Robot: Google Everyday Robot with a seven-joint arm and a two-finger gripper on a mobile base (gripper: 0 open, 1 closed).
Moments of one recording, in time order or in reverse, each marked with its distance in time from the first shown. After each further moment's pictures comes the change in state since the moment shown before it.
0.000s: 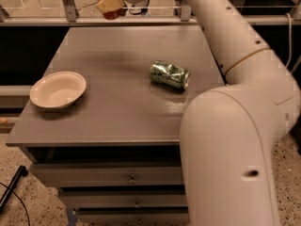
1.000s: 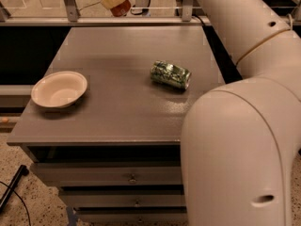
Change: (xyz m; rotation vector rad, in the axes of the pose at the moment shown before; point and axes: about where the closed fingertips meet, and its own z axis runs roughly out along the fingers) arm -0.001 0.001 -0.032 0.083 0.196 0.005
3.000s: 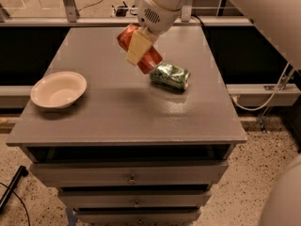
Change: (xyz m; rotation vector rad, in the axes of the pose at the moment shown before) arm 0.108 0.151 -0.100 -0.273 0.495 0.213
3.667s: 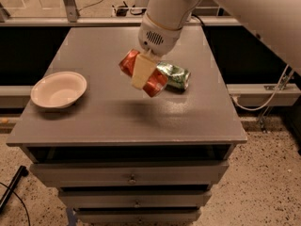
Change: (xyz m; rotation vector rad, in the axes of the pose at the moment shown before) arm 0.044 0.044 0.012 -0.085 0.118 -0.054
